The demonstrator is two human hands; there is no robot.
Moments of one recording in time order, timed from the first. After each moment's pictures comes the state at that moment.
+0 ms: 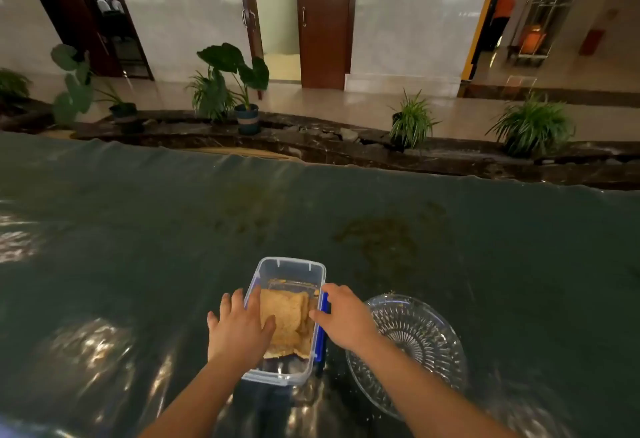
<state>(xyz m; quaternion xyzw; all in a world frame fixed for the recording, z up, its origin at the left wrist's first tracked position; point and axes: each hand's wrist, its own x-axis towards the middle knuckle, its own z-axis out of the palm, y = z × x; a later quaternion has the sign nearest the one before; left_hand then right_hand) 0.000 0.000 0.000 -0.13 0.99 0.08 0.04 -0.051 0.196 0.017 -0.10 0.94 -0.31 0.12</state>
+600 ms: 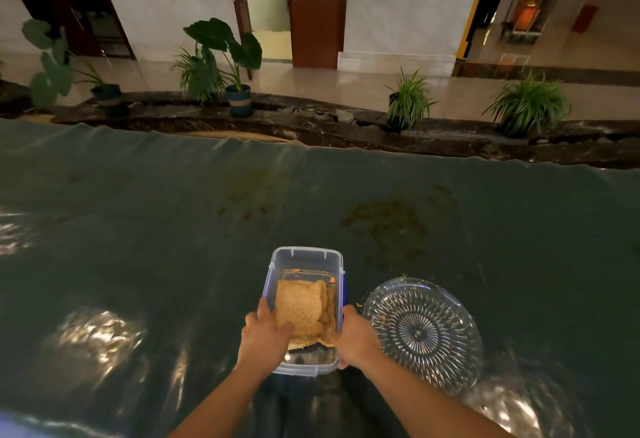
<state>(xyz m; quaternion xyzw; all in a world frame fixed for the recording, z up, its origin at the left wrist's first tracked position) 0.007 -0.005 -0.026 -0.22 0.90 0.37 0.11 -0.021 0.171 -0.027 0.05 0.90 -0.37 0.22</state>
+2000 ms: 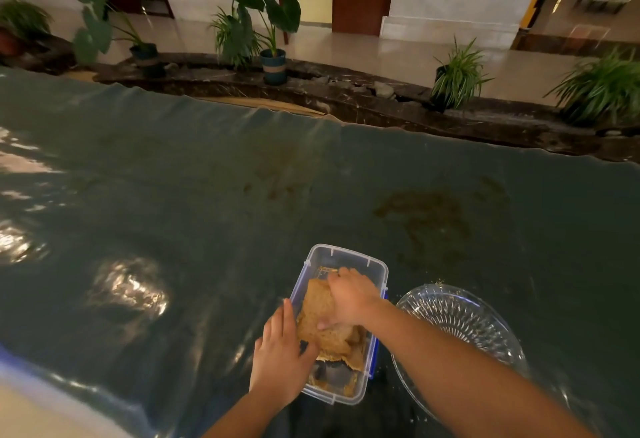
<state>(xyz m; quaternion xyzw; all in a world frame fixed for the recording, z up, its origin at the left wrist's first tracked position) 0.024 -0.005 -0.073 -0.16 0.96 0.24 0.07 -0.122 0.122 -0.057 -0.27 0.94 -0.02 0.21</state>
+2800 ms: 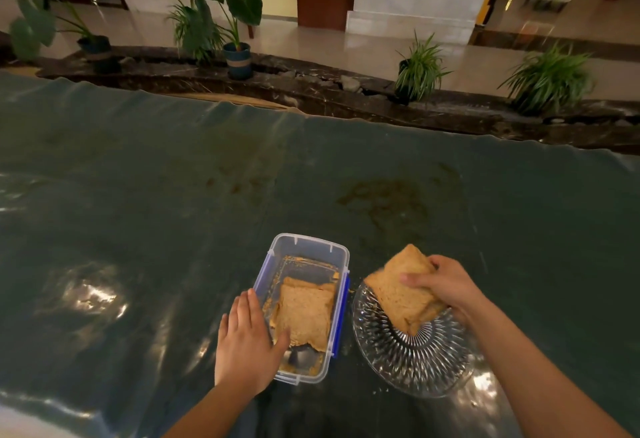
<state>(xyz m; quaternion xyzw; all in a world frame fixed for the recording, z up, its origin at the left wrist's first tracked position) 0.027 0.005 -0.076 -0.13 0.98 0.10 0.05 -0.103 0.332 0.008 0.17 0.80 -0.54 0.21</state>
